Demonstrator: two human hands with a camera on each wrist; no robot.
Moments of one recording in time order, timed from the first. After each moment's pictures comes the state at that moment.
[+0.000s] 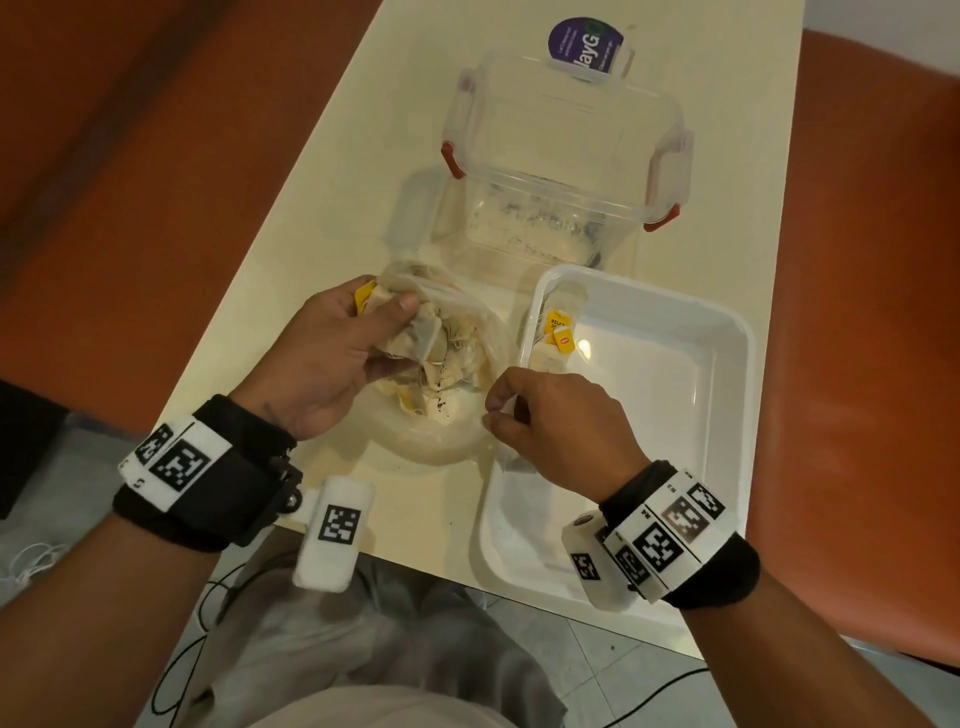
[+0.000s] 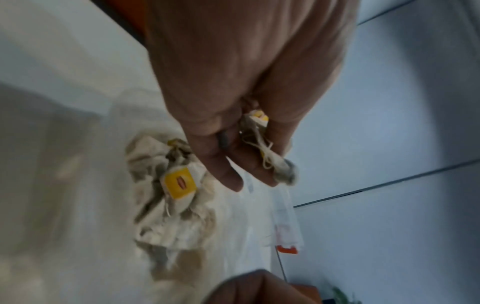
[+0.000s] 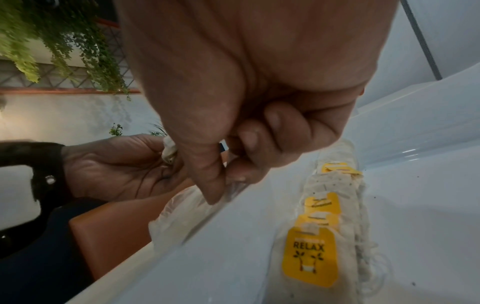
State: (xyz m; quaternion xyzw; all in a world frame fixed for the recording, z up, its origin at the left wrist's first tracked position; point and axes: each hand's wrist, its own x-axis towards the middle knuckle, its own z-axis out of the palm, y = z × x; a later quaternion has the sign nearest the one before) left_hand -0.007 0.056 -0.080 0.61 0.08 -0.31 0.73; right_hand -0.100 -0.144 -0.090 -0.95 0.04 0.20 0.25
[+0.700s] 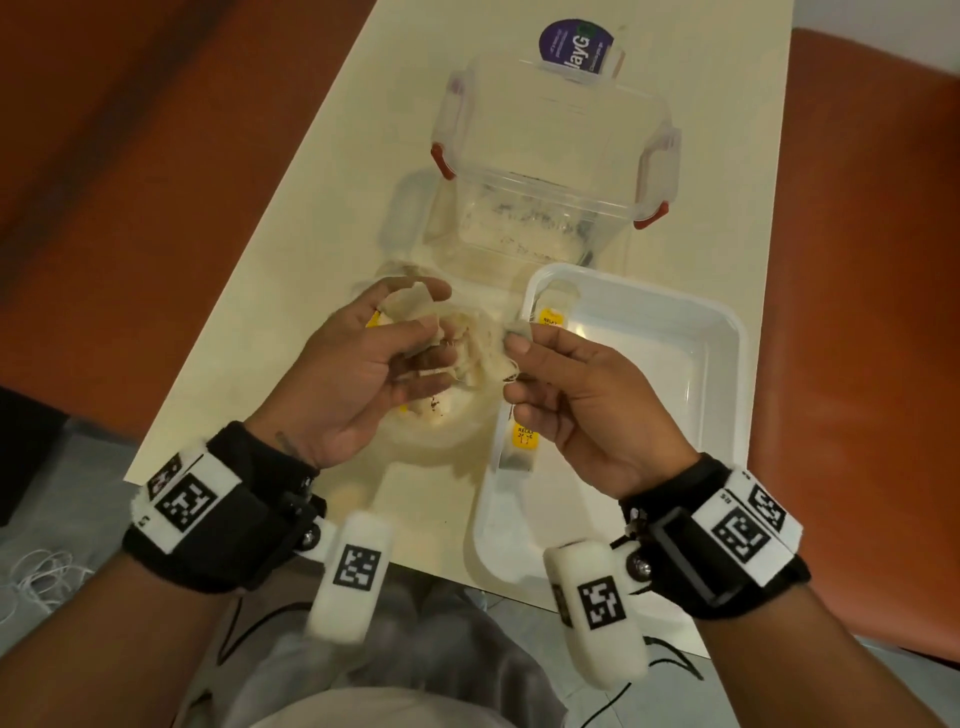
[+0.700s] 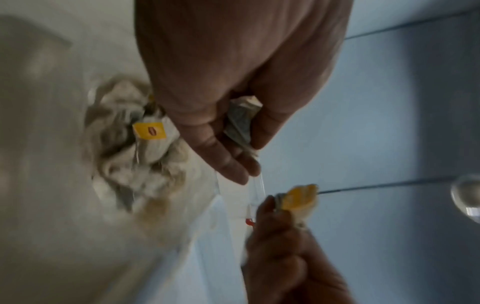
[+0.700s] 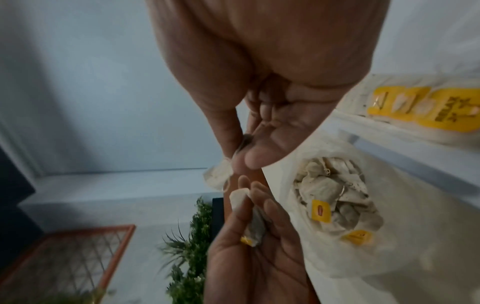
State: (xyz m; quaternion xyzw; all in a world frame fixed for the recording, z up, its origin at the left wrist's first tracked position) left_hand -0.031 0.035 -0.054 0.58 0.10 -0.32 0.74; right_hand -0.097 -0.147 -0.041 -0.48 0.29 0.17 0.81
